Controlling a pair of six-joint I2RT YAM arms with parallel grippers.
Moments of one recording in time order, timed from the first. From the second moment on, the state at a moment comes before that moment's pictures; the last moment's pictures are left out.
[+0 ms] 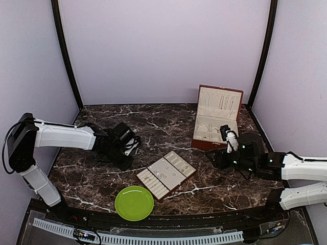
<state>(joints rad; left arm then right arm) -0.78 1.62 0.97 -0.58 -0.09 -0.15 0.86 0.96 0.45 0.01 0.16 0.44</state>
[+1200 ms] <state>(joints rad) -0.77 1.72 0.98 -0.57 -0.01 -0.14 0.86 0.92 0.41 -0.01 0.17 0.49</state>
